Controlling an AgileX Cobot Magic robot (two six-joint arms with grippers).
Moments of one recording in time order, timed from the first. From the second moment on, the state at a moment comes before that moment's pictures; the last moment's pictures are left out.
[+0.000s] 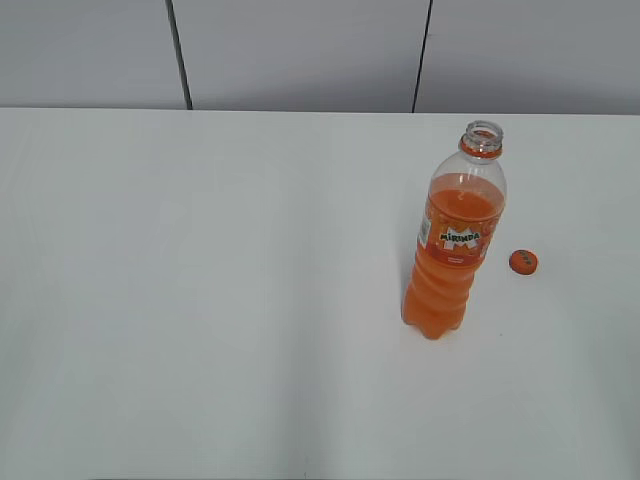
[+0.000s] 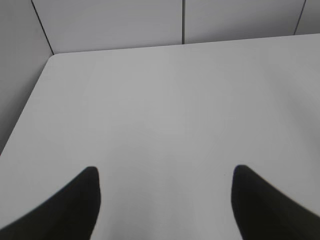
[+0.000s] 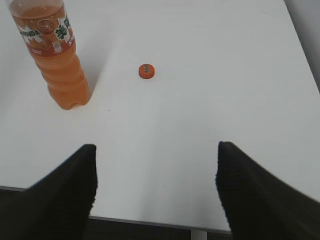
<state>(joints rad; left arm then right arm) -0.05 -0.01 -0.57 0.04 1.04 -0.01 0.03 -0.01 -0.44 0.07 1.02 -0.18</state>
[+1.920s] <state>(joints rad) -0.05 -0.01 -0.57 0.04 1.04 -0.01 0.03 -0.01 -0.44 0.07 1.02 -0.18</state>
